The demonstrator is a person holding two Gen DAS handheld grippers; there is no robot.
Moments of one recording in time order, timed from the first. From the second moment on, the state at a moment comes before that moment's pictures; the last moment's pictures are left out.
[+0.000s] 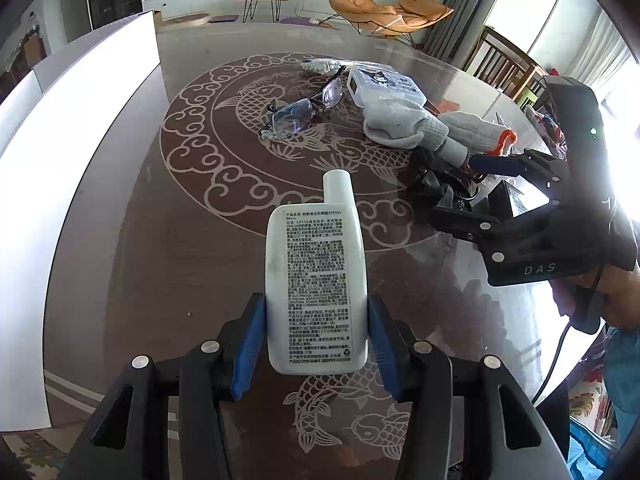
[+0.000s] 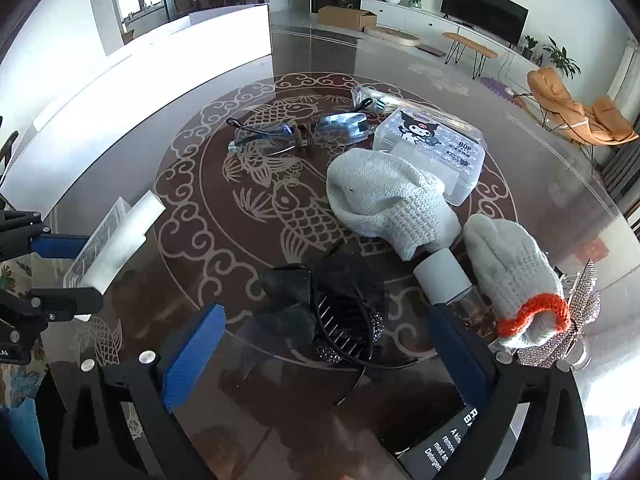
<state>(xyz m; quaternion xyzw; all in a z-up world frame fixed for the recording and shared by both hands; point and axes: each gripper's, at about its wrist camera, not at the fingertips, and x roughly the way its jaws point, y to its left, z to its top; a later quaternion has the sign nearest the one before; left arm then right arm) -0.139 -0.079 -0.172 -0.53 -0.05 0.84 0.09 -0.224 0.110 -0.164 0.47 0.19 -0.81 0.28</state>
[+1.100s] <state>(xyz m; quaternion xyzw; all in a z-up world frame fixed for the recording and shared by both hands) -0.111 -0.228 -0.046 -0.46 -0.08 0.89 -0.01 -0.181 -0.031 -0.041 0.39 0.14 -0.83 0.37</state>
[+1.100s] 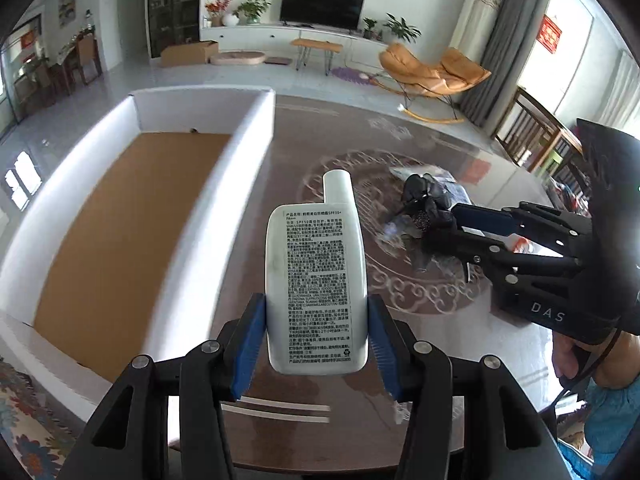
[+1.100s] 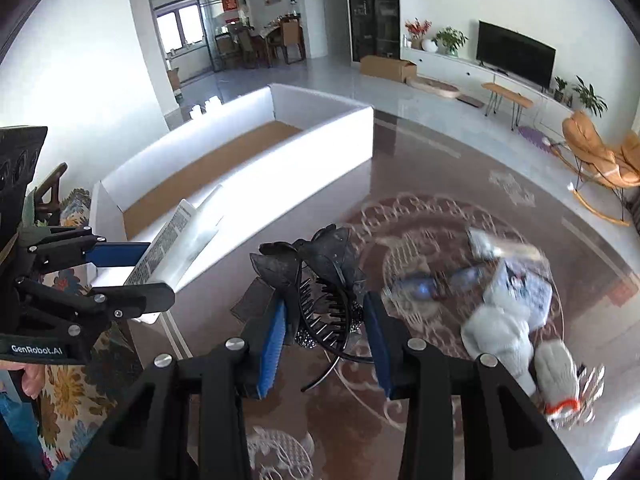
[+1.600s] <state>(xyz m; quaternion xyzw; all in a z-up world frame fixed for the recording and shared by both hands) -0.131 -0.398 -0.099 -0.51 -0.15 0.83 -0.17 -0.199 -0.305 -0.037 0.37 0.21 -0.79 0.44</state>
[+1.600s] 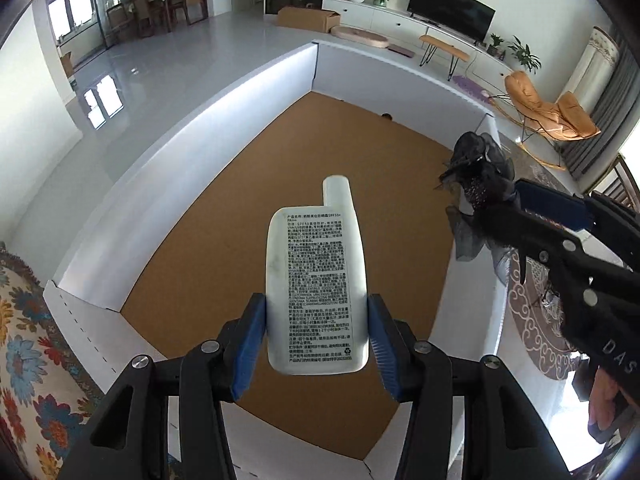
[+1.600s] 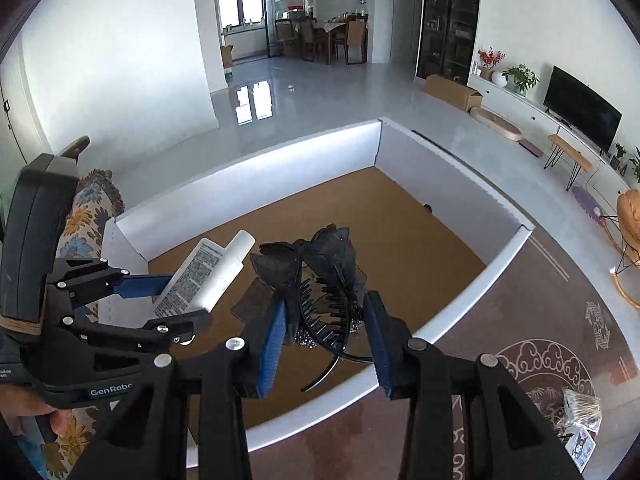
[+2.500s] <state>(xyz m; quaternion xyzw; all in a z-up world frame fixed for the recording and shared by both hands) -0.101 -0.327 -0.146 -0.55 -0.10 0.82 -0.16 -0.192 -0.331 -0.125 0.43 0.31 -0.73 0.43</state>
